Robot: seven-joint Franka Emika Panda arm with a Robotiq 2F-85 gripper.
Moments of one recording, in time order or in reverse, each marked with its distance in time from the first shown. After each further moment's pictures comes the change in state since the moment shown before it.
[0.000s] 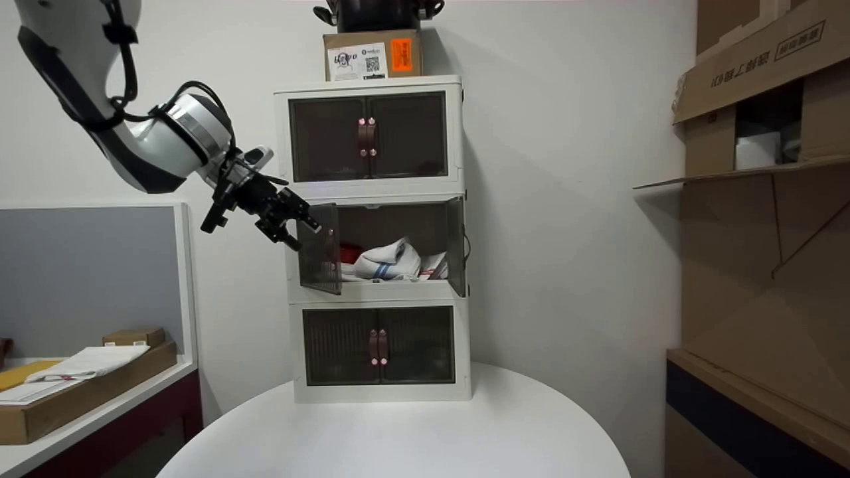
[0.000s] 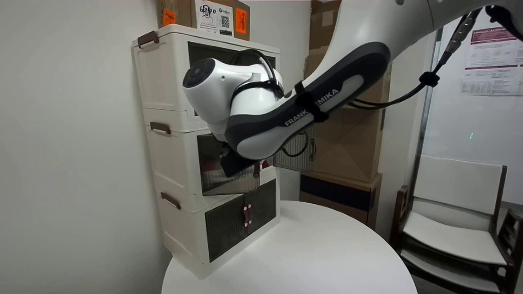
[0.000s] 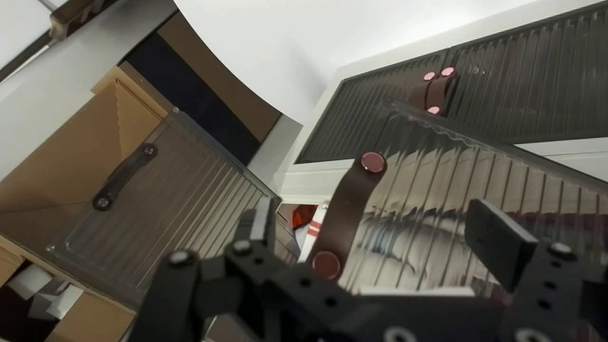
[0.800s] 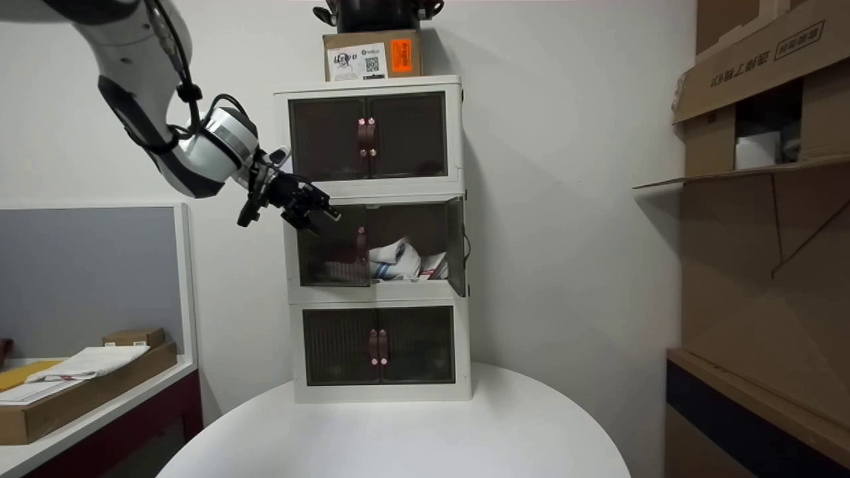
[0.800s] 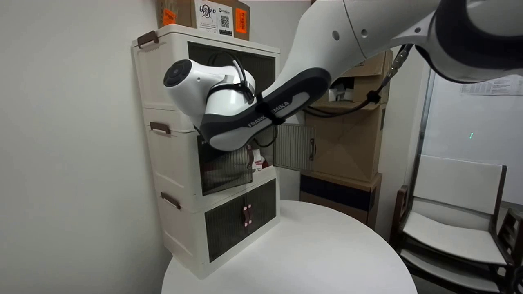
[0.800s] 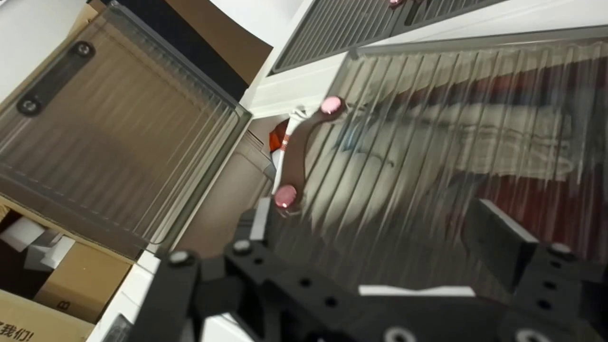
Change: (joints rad) arm 0.039 0.253 -0.042 0.352 -0.112 -0.020 0.000
